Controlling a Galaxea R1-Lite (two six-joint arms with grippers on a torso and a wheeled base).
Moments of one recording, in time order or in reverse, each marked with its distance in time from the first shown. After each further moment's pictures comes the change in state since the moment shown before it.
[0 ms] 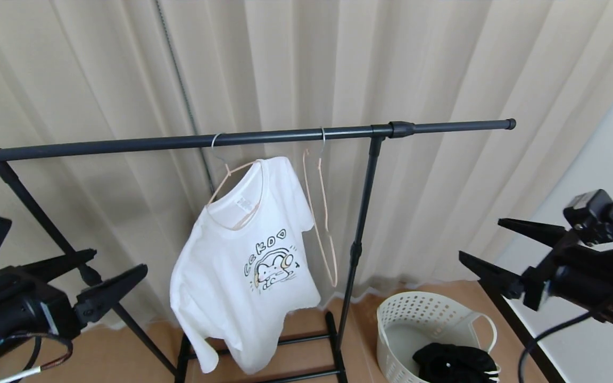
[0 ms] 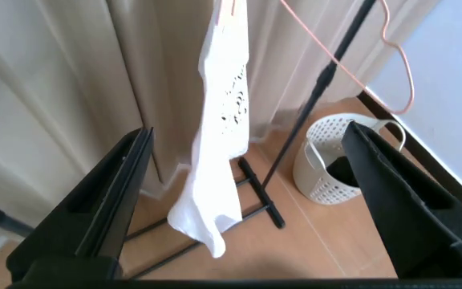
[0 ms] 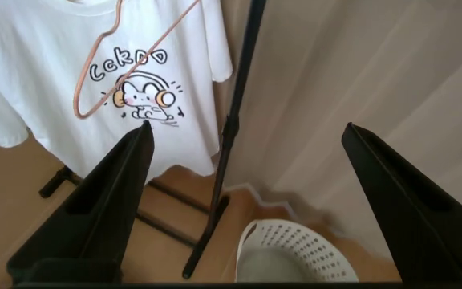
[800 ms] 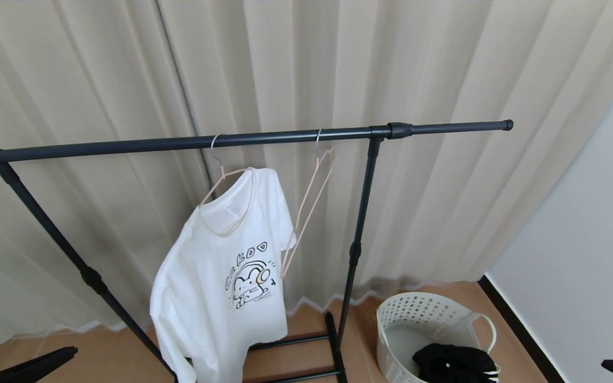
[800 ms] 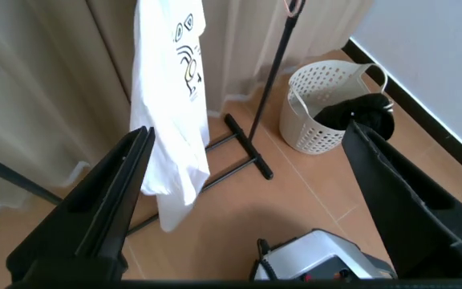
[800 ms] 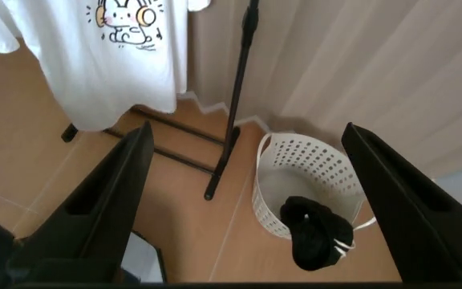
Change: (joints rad) left arm -0.042 -0.373 0.256 0.221 -0.013 0.061; right arm -0.011 -0.837 0.311 0.658 -0.079 0.013
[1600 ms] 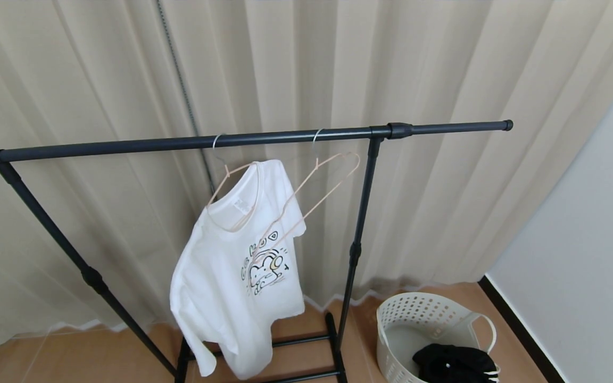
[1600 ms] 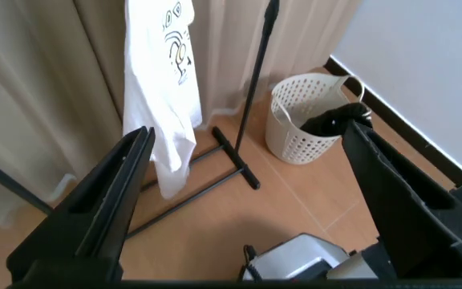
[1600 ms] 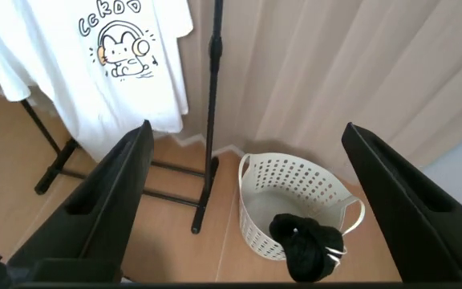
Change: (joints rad) left arm -0.031 -0.511 0.002 0.387 0.000 -0.057; right arm -0.066 -0.454 0.005 0.241 -0.068 0.082
